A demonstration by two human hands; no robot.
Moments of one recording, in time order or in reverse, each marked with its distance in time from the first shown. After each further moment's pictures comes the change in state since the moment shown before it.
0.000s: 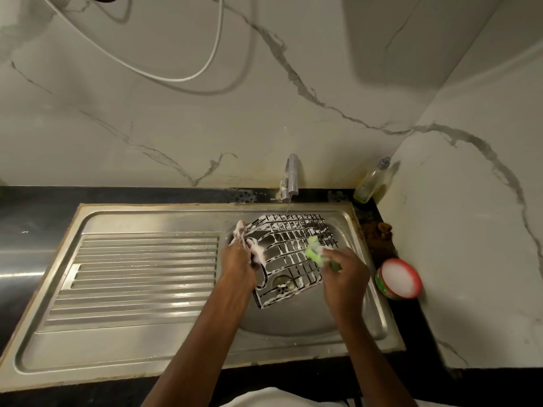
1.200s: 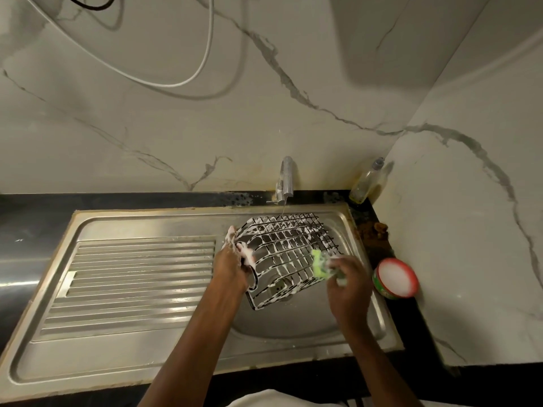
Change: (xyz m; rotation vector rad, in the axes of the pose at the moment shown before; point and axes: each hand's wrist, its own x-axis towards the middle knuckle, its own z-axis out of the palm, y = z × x) left_hand -0.010 0.009 -0.001 -0.008 0.005 -0.032; right_hand -0.009 0.038 -0.010 -0.072 0.038 -0.147
